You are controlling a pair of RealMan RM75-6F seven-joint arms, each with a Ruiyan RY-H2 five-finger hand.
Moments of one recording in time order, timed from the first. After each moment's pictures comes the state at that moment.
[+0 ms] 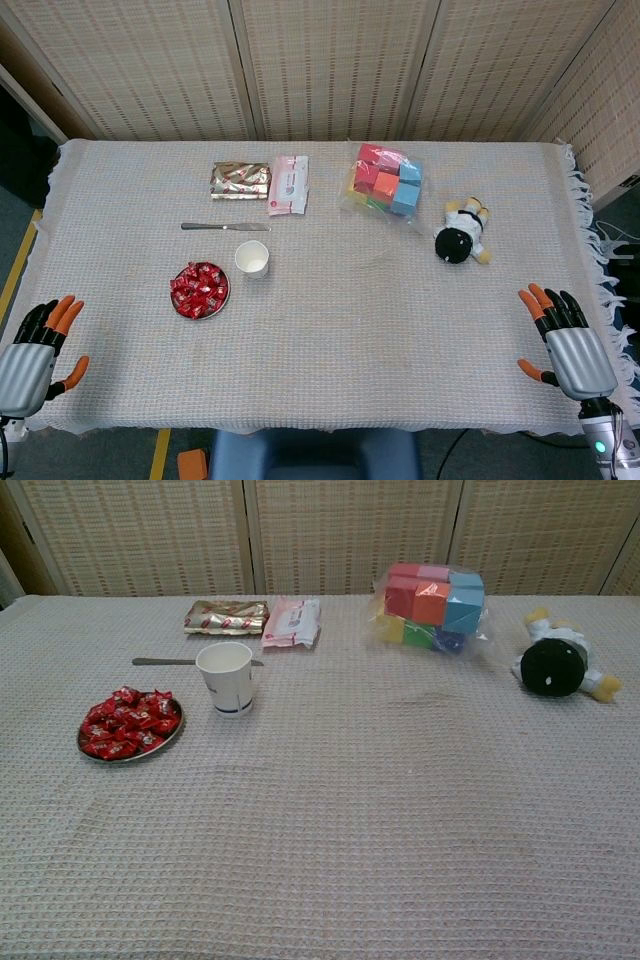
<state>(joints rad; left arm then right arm) -0.10 -1.15 -0.01 -1.54 1.60 1.53 0.01 0.11 -1.10 0.01 -1.64 -1.55 1.41 -0.09</state>
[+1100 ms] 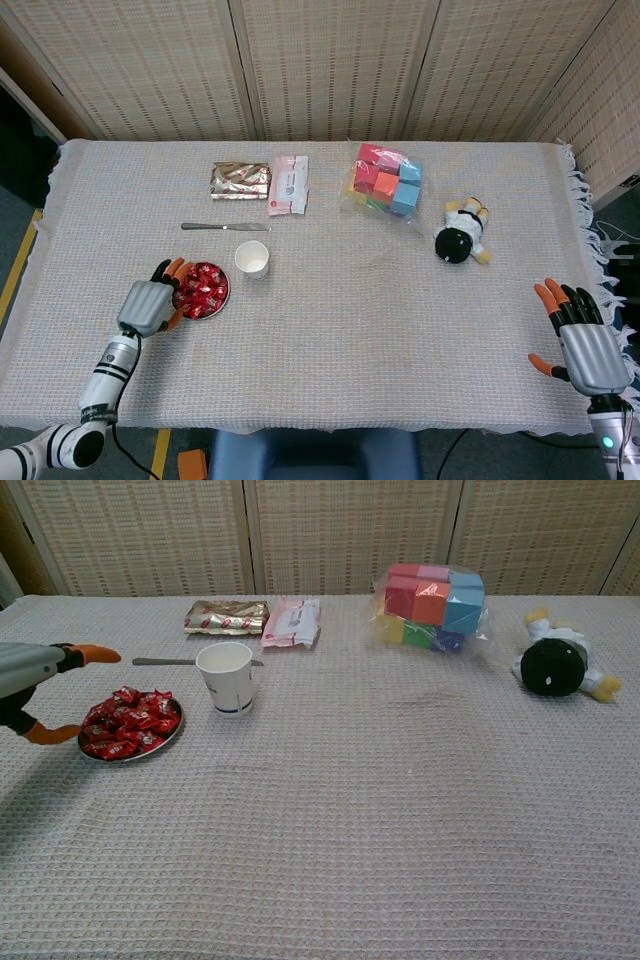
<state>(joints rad) -0.51 -1.45 -0.19 -1.43 1.20 0.98 0.40 0.10 -1.10 0.03 -1.64 -1.48 1.41 -0.09</state>
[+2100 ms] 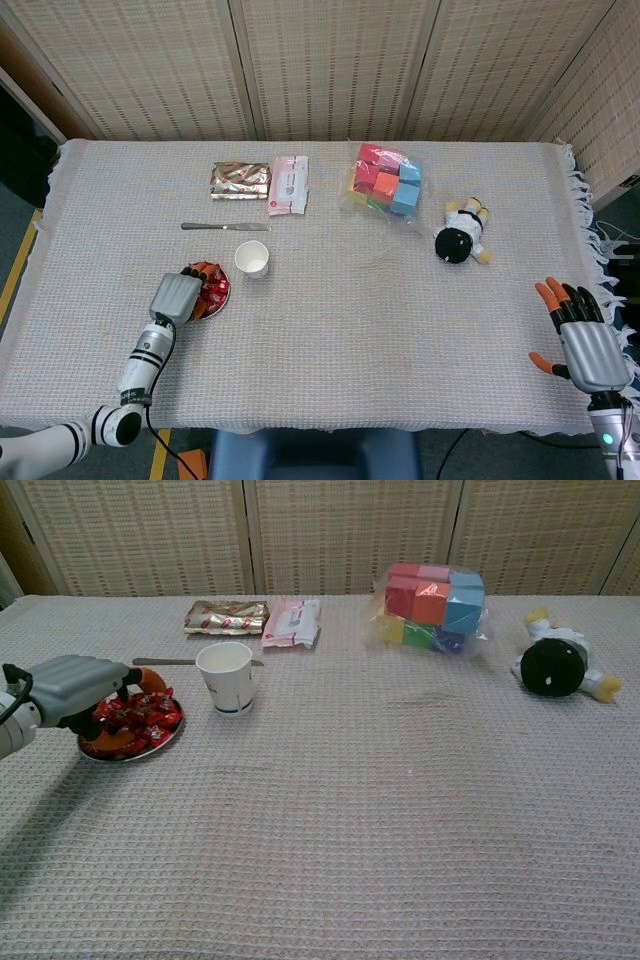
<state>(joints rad) -0.62 -1.64 -0.16 -1.20 1.15 0.99 0.44 0.10 -1.10 0.04 -1.64 -1.46 1.39 -0.09</state>
